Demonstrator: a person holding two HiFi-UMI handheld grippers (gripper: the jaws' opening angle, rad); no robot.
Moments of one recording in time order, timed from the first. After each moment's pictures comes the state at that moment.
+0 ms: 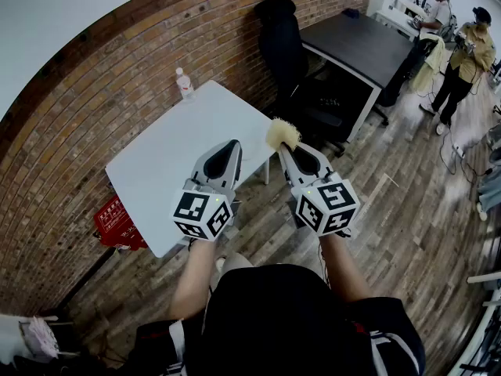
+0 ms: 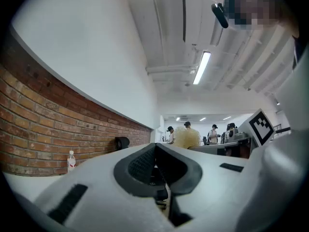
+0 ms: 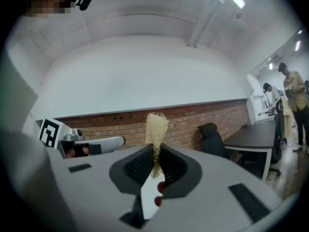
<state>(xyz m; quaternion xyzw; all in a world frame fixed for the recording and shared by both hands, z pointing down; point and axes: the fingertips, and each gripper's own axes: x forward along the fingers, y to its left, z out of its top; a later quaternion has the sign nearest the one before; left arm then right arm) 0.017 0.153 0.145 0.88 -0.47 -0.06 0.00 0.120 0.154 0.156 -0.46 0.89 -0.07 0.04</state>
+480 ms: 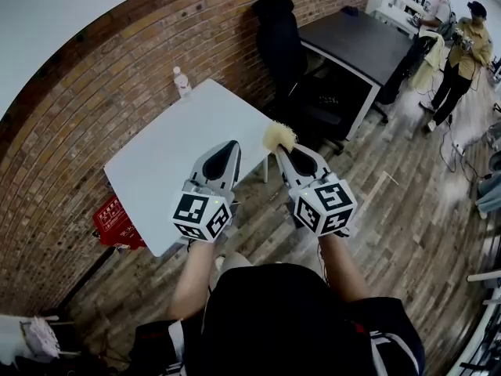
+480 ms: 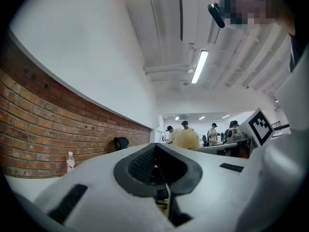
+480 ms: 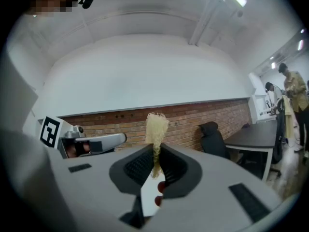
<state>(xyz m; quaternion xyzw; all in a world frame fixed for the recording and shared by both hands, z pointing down) 0.024 0.155 0.148 0.88 -0.47 -0.05 -0.01 0.122 0.156 0.165 -0.45 0.89 -0.07 0.03</state>
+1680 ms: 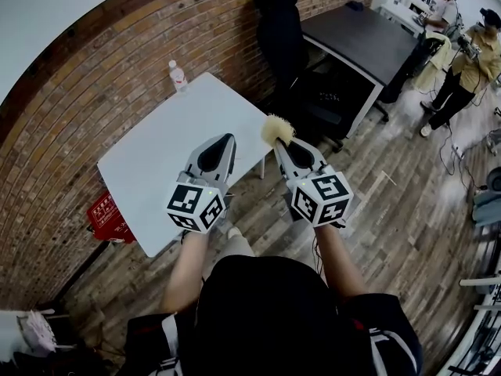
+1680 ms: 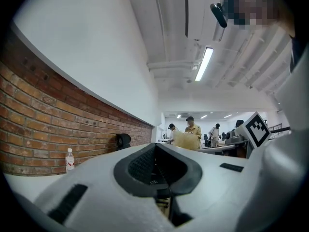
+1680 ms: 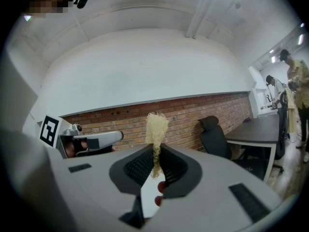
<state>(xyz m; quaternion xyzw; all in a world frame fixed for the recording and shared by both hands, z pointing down) 0.020 0.106 0.164 0.88 -0.48 -0.04 0.01 0.125 0.101 0.187 -0.44 0.89 -0.09 0.02</state>
